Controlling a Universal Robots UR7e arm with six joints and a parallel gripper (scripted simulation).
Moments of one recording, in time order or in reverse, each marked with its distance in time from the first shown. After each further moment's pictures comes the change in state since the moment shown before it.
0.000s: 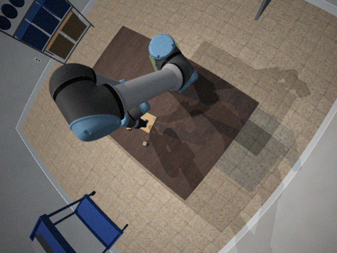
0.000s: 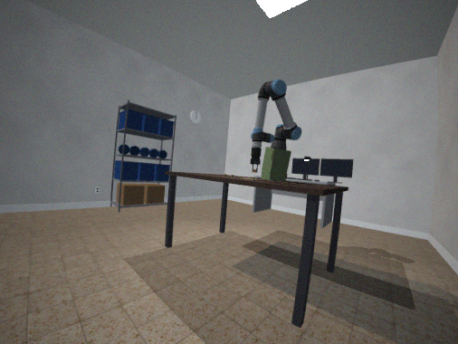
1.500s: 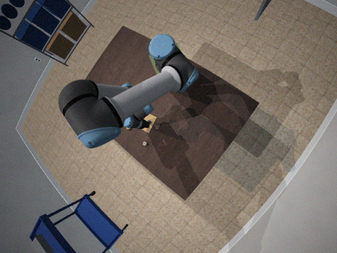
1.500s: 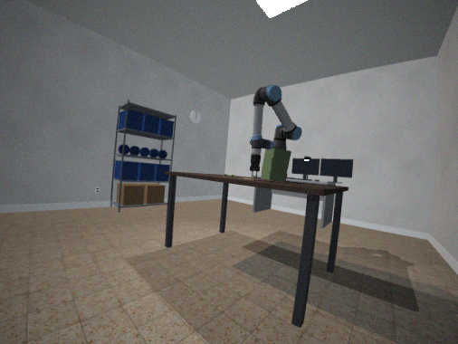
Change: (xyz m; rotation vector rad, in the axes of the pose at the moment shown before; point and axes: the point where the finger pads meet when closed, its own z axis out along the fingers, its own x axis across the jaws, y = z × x) arm 0.000 0.000 0.054 0.001 0.001 0.000
